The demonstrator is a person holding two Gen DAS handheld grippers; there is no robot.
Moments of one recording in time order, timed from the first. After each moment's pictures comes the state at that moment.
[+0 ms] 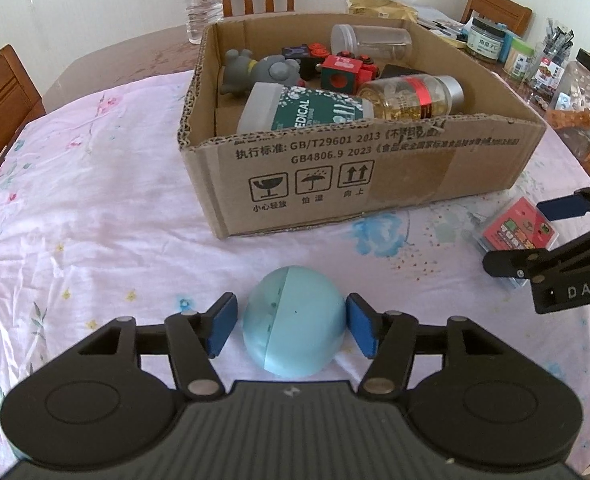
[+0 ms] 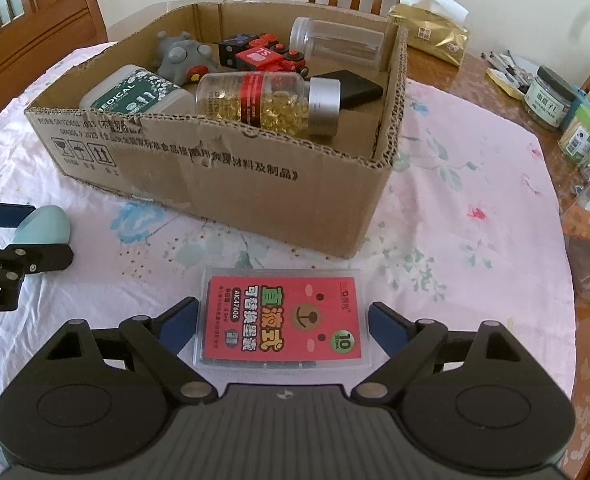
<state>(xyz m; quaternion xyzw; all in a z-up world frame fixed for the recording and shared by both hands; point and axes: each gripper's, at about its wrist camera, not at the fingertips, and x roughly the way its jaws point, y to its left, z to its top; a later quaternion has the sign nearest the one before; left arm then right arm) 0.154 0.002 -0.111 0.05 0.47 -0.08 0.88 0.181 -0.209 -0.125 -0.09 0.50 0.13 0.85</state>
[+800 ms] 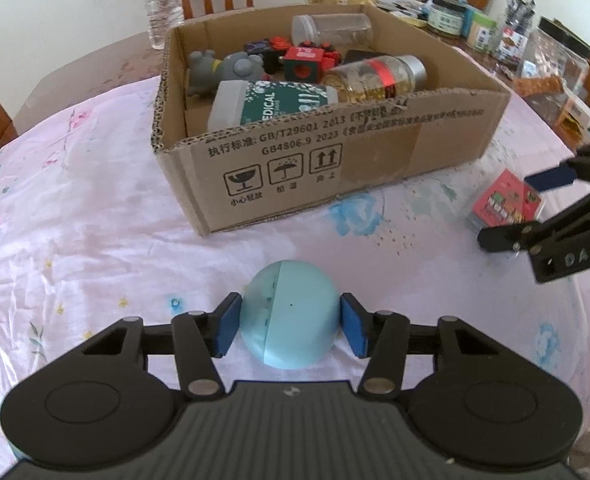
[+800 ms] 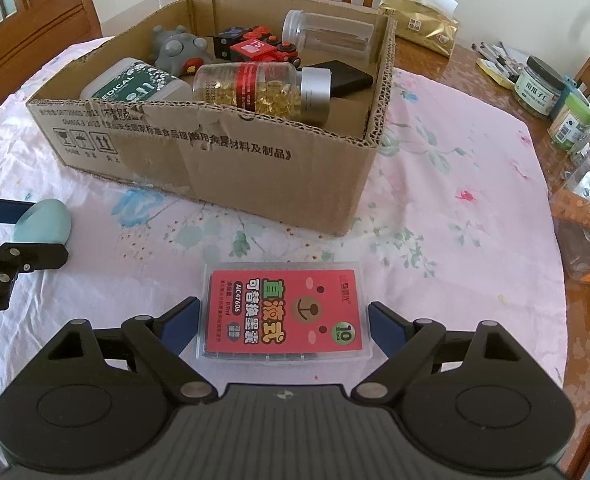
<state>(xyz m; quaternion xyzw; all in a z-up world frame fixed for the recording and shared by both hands) 0.147 0.002 -0.106 0.09 0.48 -0.14 0.86 0.170 -0.211 -0.116 -0.09 0.51 0.12 0.85</state>
